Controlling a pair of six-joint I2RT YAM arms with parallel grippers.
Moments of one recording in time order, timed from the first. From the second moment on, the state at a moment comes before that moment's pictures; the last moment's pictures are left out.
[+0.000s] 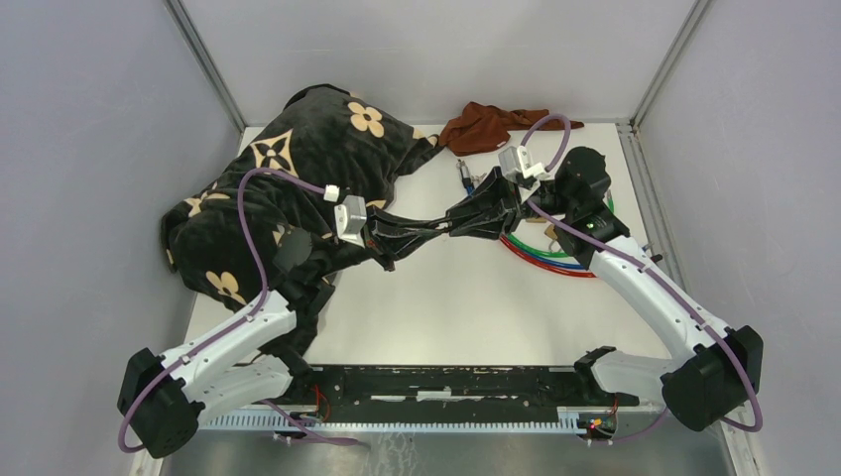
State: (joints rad) left arm -0.73 0.98 0.64 0.76 0.61 -0.27; right arm 0.49 1.22 1.05 0.29 -1.23 0.00
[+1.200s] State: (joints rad) left arm -0.77 1.09 0.73 0.71 0.36 -0.17; right arm 0.48 1.18 1.08 0.18 -0.99 -0.09
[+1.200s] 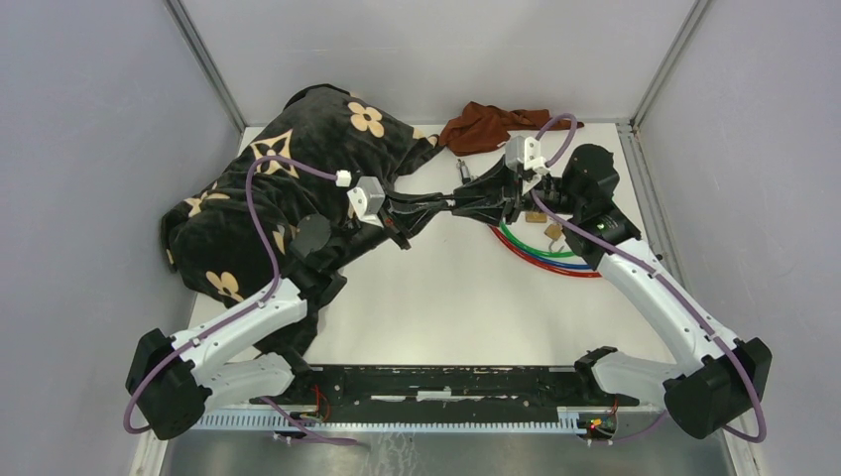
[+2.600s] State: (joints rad) left arm -0.85 1.00 0.72 0.63 0.50 -0.12; right arm 0.47 1.21 1.15 0.08 -1.30 -0.19
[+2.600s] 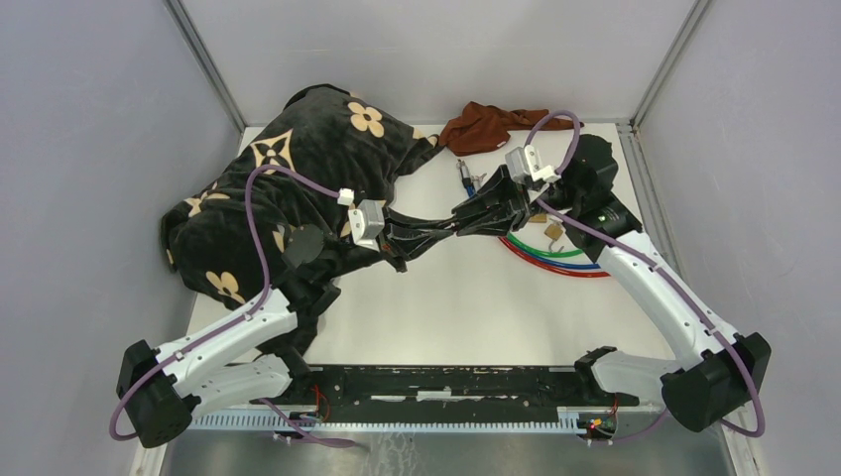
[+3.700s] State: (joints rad) left arm -0.84 0.87 0.56 0.59 0.53 -0.11; right arm 0.62 1.10 1.01 -0.09 -1.04 -0.29
